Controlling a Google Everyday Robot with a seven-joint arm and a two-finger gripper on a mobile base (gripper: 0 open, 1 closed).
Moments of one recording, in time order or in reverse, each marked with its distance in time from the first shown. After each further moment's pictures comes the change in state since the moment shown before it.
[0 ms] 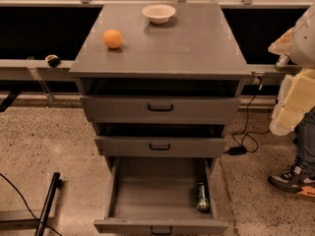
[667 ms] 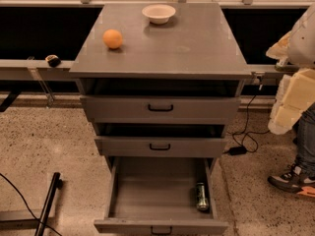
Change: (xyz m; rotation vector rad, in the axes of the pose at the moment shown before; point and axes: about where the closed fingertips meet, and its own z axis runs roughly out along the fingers) arm 0.004 -0.003 0.010 -0.051 -0.016 0.025
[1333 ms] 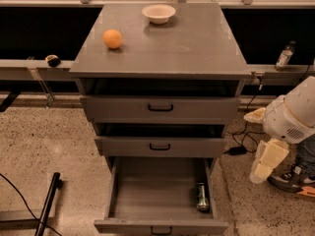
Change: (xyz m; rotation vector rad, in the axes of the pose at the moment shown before) arm 0.057 0.030 0.170 -0.180 -0.143 -0.003
